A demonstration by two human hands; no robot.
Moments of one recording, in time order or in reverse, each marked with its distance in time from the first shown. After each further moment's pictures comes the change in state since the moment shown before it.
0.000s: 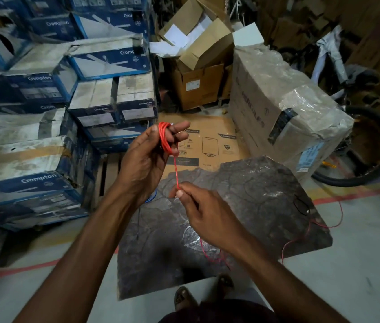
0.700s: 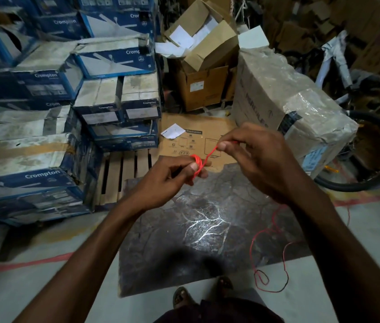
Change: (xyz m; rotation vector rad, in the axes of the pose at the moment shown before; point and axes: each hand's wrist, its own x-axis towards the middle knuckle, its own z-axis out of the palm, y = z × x) left_hand -0.015 -0.025 -0.015 0.840 -0.284 0.024; right_hand 0.035 -0.011 -0.115 -0.240 0.238 -0.216
